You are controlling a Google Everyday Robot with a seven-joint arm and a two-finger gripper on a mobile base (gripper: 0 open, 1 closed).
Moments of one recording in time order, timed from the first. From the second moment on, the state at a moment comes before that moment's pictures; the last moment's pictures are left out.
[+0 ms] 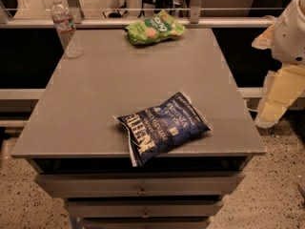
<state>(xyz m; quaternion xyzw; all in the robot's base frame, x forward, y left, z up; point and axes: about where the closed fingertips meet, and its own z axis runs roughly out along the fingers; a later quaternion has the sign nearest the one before) 0.438 -0.217 0.976 -0.60 0.78 -0.03 0.16</state>
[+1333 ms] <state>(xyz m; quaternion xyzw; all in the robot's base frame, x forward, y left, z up) 0.458 -0.131 0.875 -0.59 0.76 0.16 0.22</state>
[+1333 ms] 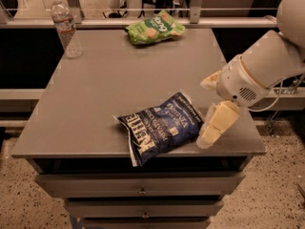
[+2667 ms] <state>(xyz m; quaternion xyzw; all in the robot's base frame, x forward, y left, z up) 0.469 -0.123 0.854 -0.56 0.76 0.21 0.26</state>
